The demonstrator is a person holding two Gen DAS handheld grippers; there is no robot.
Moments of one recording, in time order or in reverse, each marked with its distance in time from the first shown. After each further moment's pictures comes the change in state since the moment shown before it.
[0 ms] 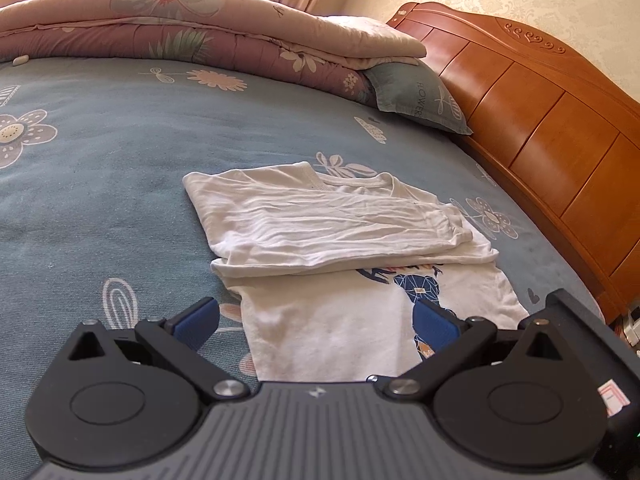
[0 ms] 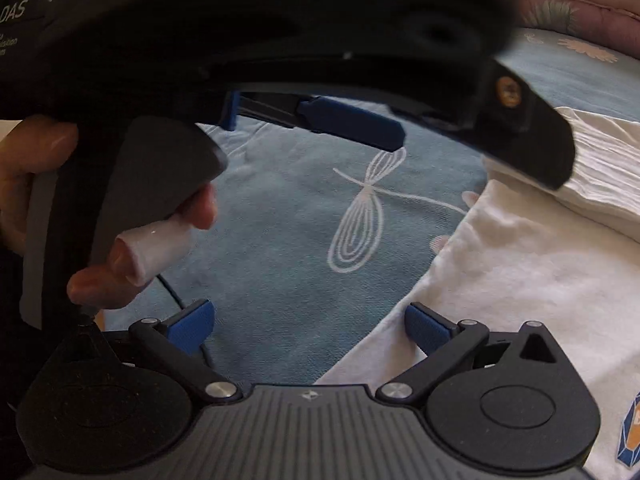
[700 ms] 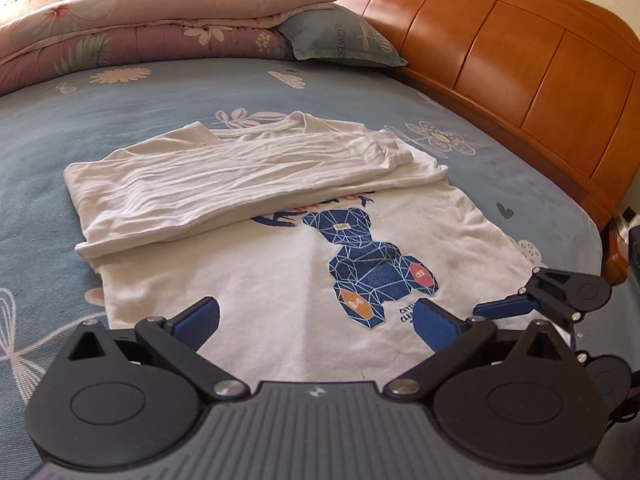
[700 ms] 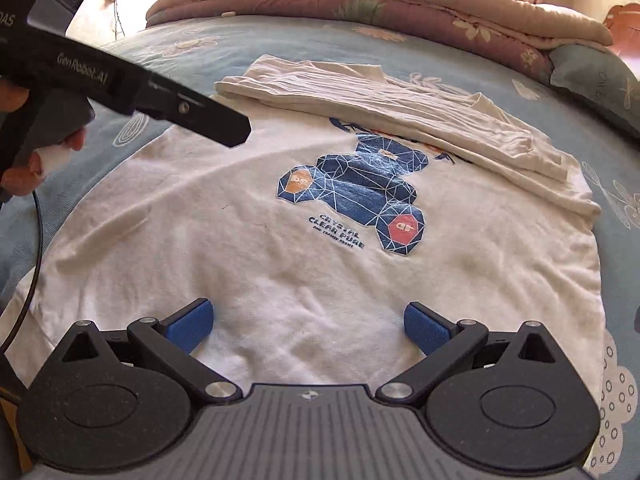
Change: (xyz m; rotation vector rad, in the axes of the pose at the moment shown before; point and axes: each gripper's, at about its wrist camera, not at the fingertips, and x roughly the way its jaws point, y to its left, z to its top) left arm 0.058 -0.083 -0.044 0.269 0.109 -0.043; right arm -0.139 -0.034 -0.131 0.122 -0.019 -0.620
